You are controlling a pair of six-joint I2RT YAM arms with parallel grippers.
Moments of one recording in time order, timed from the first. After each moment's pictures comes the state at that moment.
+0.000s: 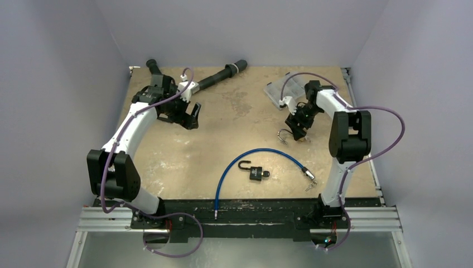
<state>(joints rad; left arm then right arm) -0.14 1.53 1.33 -0.80 0.37 0.34 0.03 2.00 1.49 -1.00 -0.33 -0.99</state>
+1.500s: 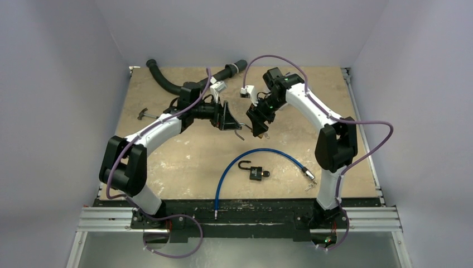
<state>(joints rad) -0.38 1.61 1.11 -0.01 0.94 -0.31 0.42 1.94 1.76 -1.13 -0.58 -0.63</state>
